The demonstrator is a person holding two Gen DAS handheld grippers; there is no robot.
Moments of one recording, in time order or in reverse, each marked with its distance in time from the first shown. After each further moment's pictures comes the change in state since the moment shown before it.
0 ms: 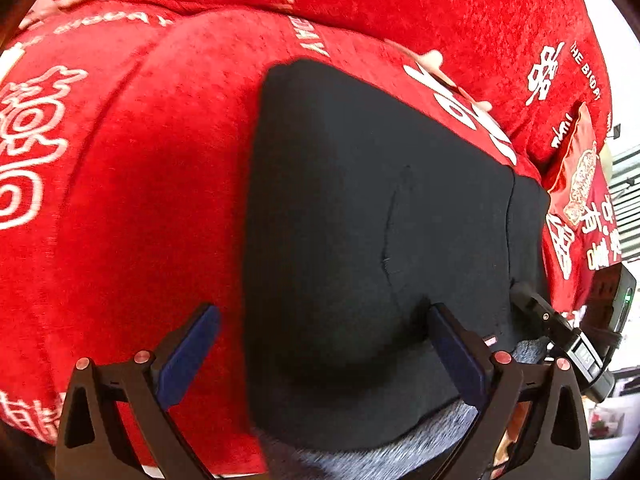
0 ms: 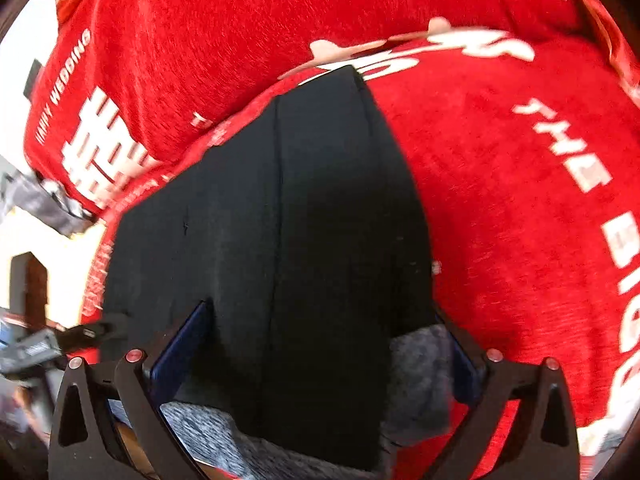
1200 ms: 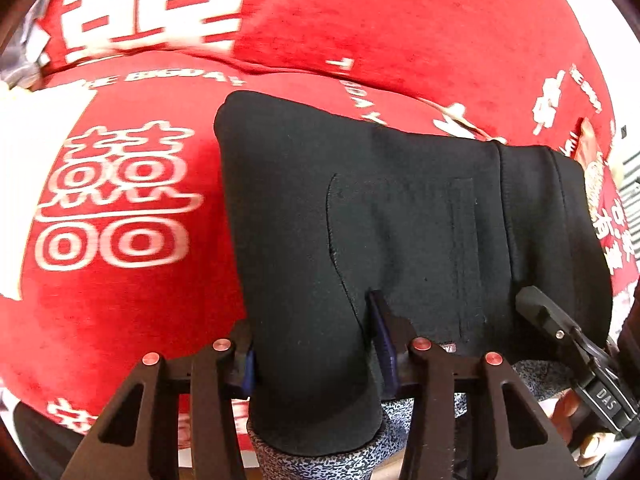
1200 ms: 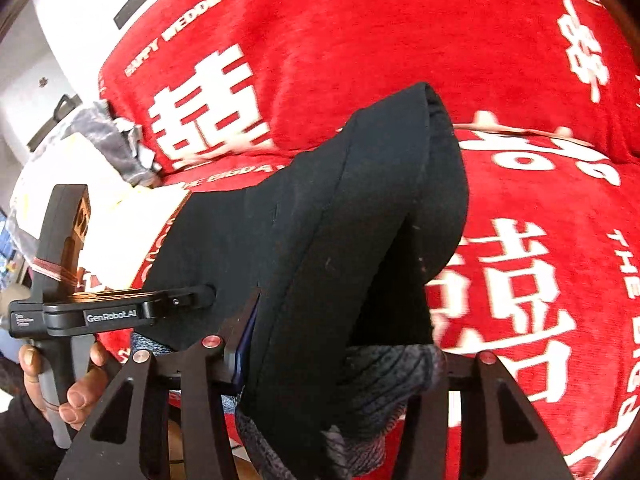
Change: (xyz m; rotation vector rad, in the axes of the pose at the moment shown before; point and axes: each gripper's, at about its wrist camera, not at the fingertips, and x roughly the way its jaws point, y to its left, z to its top) left arm -0.107 0.069 0.011 0.025 -0.099 0.113; right arm -0.018 0.200 -0.020 -0.326 -0.053 0.060
